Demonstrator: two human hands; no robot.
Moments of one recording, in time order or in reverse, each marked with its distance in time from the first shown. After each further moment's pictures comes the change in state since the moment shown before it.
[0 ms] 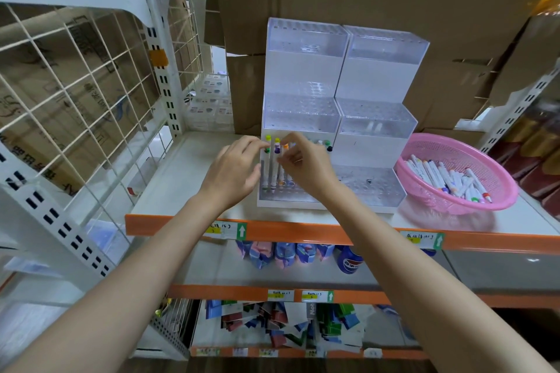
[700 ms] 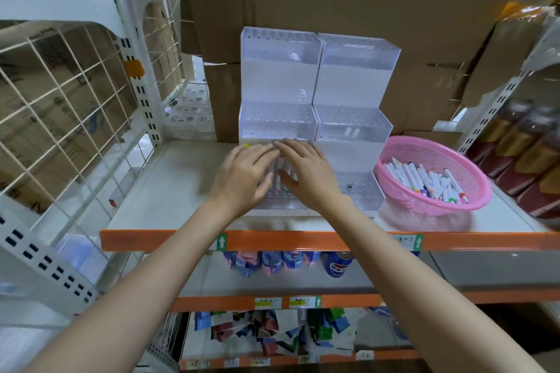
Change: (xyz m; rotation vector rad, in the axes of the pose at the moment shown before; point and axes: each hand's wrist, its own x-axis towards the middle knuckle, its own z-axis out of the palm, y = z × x) left_hand 0.025 0.040 0.018 0.133 -0.066 0.091; right_hand -0.009 0.033 -0.027 -0.485 0.024 -0.192
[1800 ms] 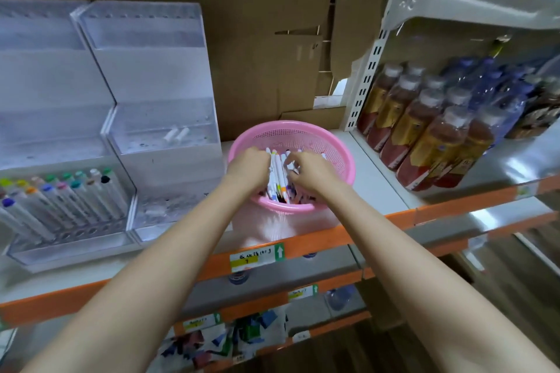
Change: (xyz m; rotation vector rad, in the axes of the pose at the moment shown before) left_hand 0.200 0.230 0.166 -0.054 -0.531 -0.129; right_hand -0.091 0.275 -0.095 -0.001 -0.419 0.616
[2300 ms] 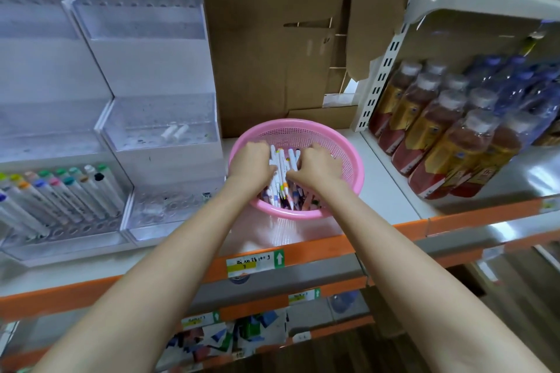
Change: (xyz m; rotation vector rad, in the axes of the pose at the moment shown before) left_hand 0.010 0.004 0.006 -0.164 0.152 -0.163; right_hand 0.021 -0.002 0.004 -0.064 0.032 0.108
